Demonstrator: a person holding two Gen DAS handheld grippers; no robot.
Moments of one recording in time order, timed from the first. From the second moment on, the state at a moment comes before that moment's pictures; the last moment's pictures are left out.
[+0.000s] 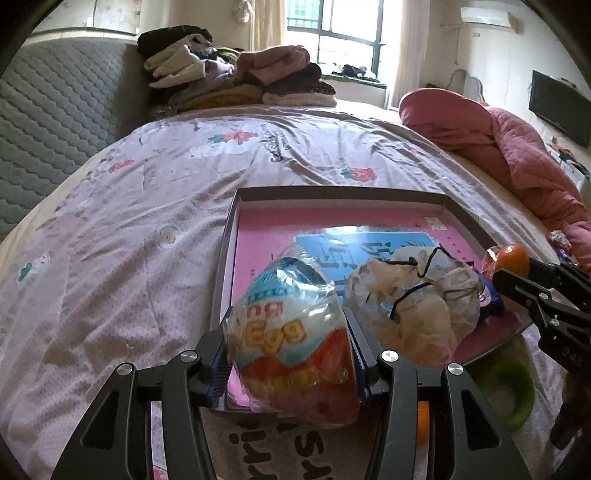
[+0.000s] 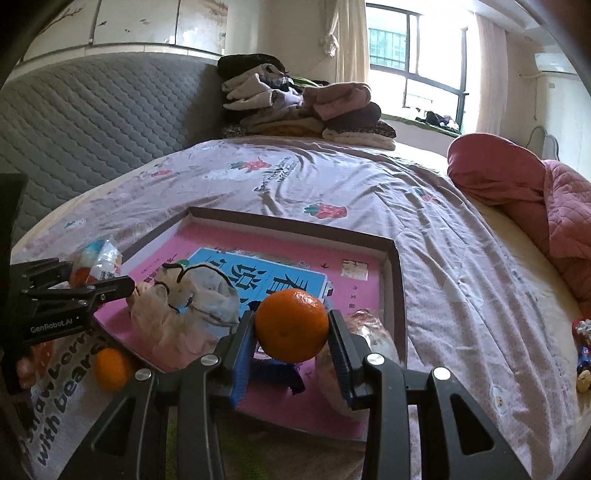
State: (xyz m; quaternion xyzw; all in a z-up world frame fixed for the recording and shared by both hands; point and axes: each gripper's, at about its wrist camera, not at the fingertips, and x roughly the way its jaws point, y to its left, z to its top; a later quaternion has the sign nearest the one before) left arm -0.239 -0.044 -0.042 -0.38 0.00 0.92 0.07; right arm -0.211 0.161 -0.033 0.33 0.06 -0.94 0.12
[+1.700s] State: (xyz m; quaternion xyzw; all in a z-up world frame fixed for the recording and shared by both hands) left arm -0.232 -0.036 -0.040 -0.38 -0.02 0.92 0.09; right arm -0.208 0.161 -0.038 0.34 0.06 -0.93 0.11
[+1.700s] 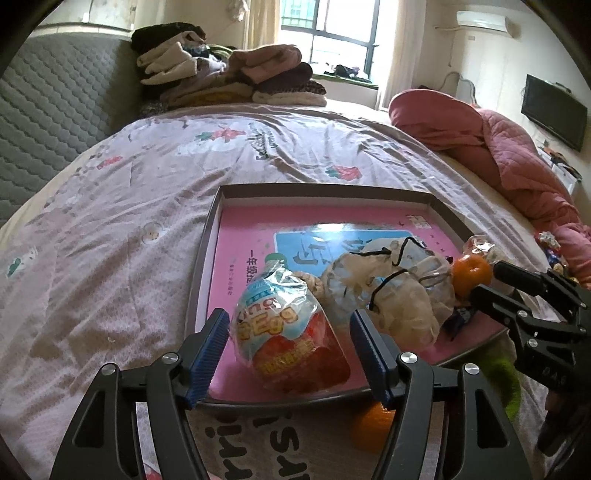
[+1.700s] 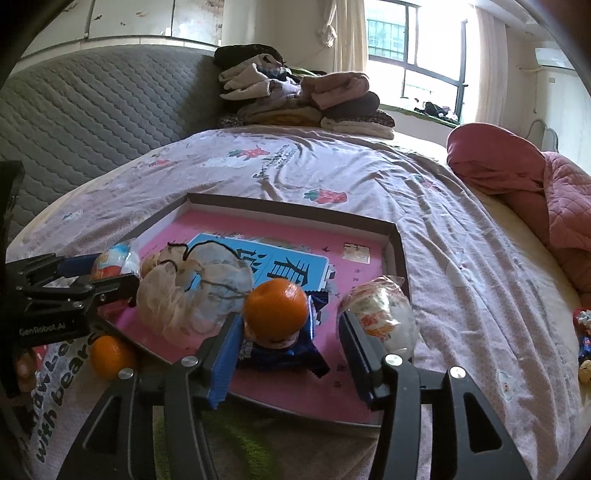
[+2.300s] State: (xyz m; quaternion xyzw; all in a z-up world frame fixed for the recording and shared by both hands) left arm -0.226 -0.033 -0.025 -0.36 -0.01 0.93 0.09; right arm -0.201 0.161 -0.023 0.33 0.05 -0.94 0.12
